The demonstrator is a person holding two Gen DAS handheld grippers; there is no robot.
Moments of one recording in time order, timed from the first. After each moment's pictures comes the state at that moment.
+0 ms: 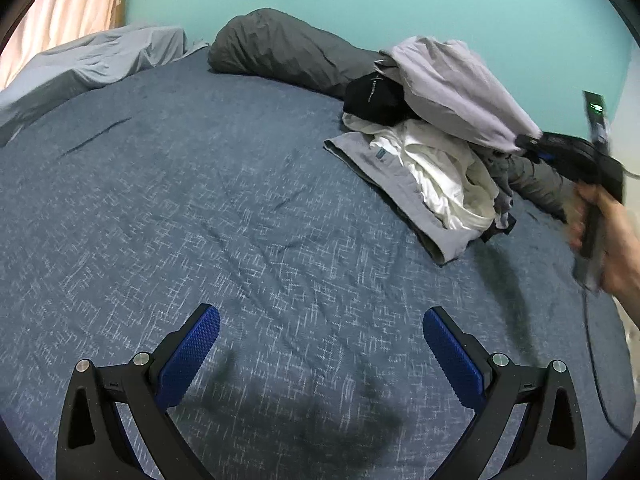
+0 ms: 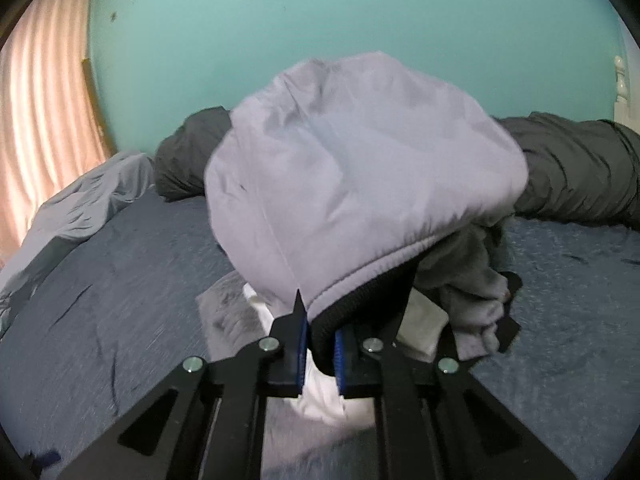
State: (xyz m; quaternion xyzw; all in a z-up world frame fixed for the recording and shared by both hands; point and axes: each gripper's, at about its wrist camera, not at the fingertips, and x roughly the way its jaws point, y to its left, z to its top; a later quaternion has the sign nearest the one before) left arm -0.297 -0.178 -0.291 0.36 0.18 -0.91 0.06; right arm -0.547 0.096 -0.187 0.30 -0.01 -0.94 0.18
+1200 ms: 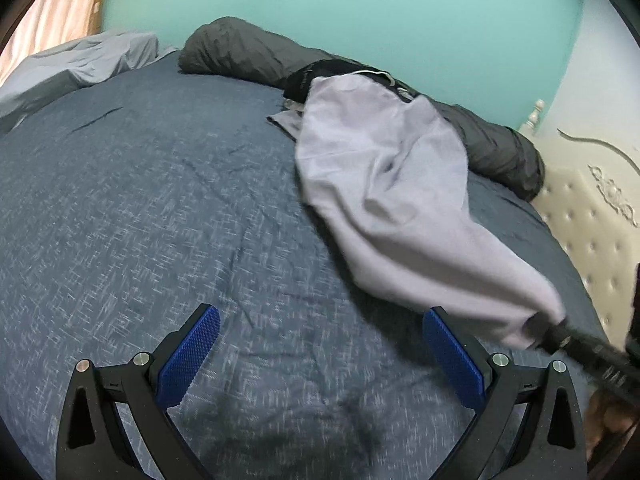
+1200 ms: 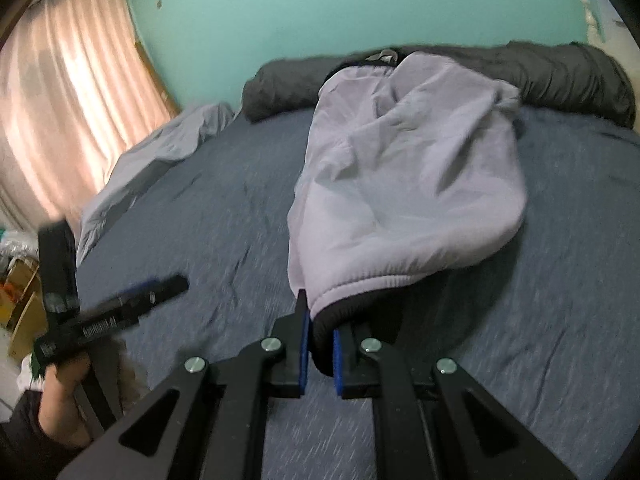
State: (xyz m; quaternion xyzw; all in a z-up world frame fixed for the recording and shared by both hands) left arm -0.132 -0.085 -0.267 0.35 0.16 -0.92 -0.02; right arm -0.181 0.146 -0.227 0.40 -0.05 -0.88 0.25
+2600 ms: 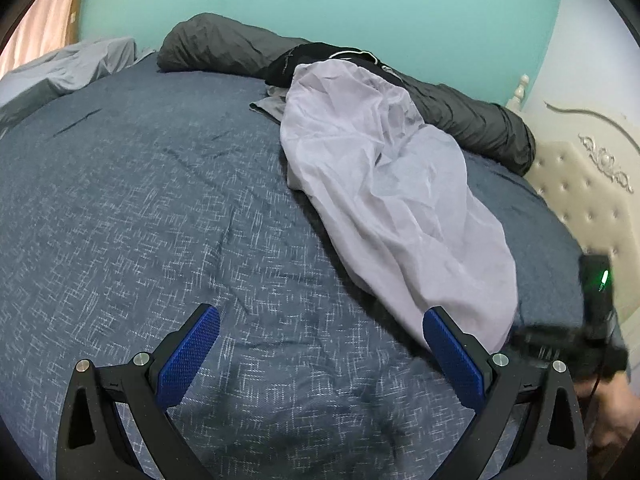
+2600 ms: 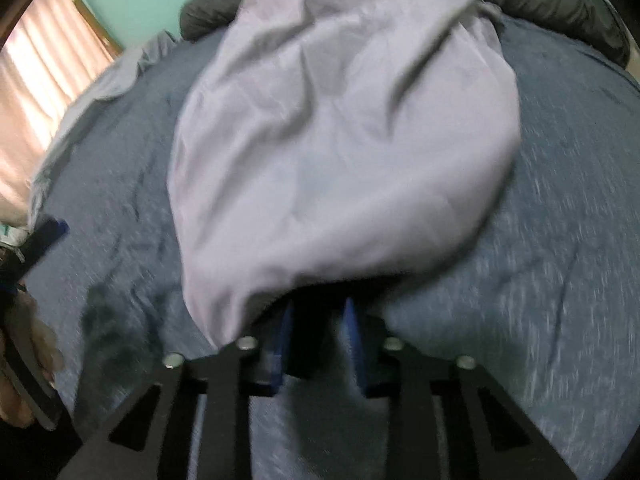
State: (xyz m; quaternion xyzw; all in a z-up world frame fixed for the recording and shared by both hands) left arm -0.141 -0.083 -0.294 0.36 0.13 -0.92 -0.04; right arm -0.223 0.172 -0.323 0.50 -0.03 -0.84 0.19
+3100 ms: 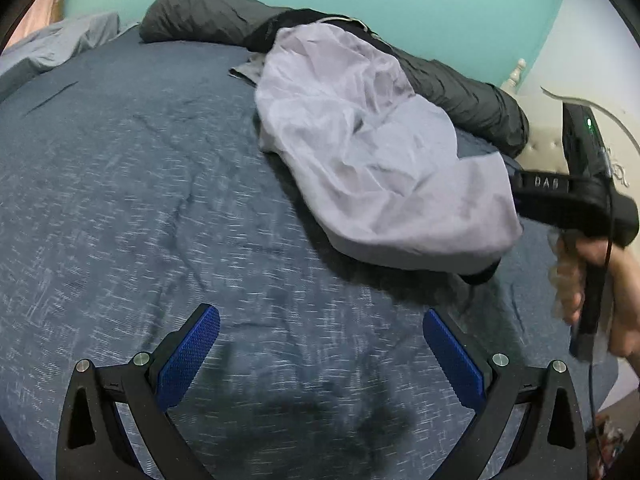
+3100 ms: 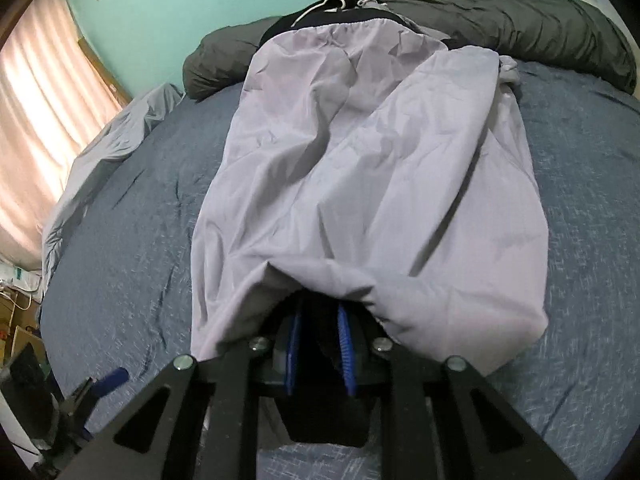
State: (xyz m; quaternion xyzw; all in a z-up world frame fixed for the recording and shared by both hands) left arm -0.162 -0.060 -0.317 0.40 0.15 -0.90 -0.07; right arm -0.303 0.160 -0.270 0.46 -0.06 -0.86 0.20
